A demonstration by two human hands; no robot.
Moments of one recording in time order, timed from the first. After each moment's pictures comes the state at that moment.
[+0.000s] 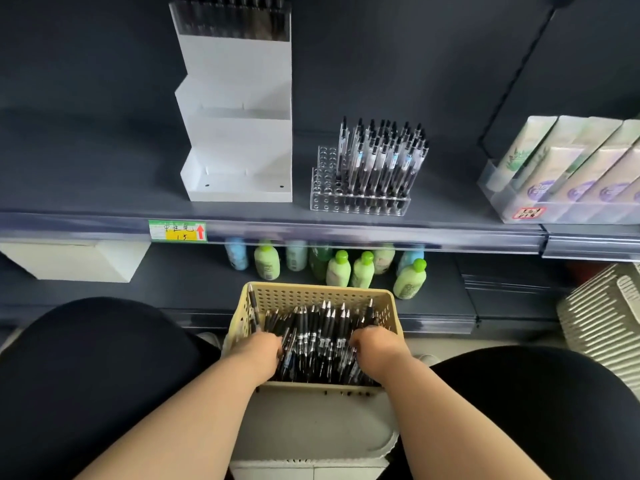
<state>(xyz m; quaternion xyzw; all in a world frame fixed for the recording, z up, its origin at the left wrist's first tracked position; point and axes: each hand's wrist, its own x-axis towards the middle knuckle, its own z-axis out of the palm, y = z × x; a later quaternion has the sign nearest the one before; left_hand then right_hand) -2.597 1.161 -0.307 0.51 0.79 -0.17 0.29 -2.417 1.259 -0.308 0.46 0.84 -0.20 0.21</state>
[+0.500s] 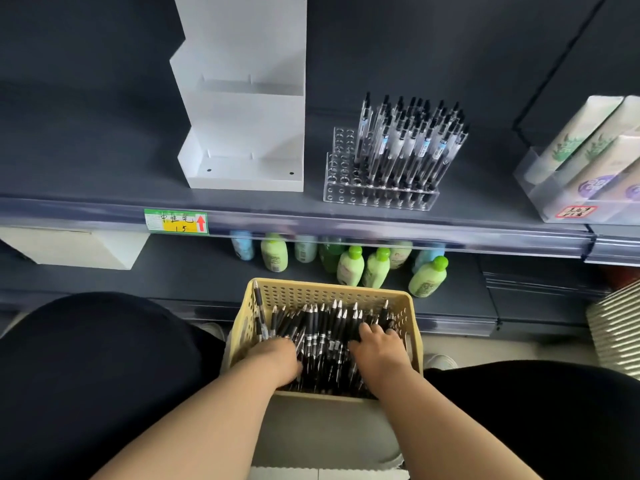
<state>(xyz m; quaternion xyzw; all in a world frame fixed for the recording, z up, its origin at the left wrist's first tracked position) -2.595 1.180 -0.344 0.44 0.81 -0.17 0.35 -2.440 1.259 -0.333 0.33 0.90 0.00 0.30</state>
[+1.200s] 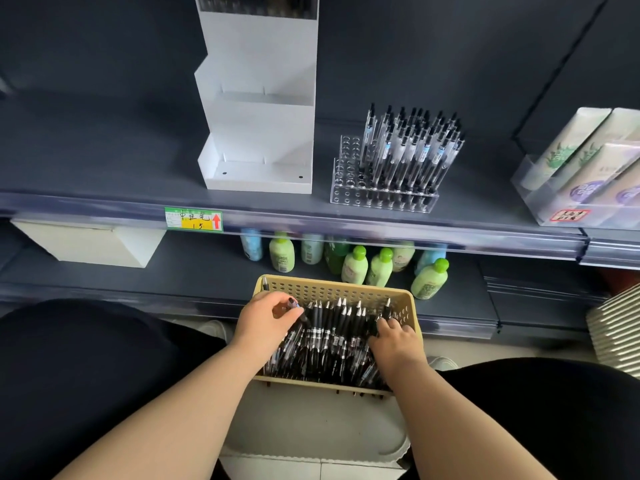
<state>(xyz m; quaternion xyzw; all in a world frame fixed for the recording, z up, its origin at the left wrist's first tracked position) -2.618 1.159 -0.305 0.38 0.83 0.34 0.23 -2.420 1.261 -0.326 0.37 0.89 0.02 0.27</state>
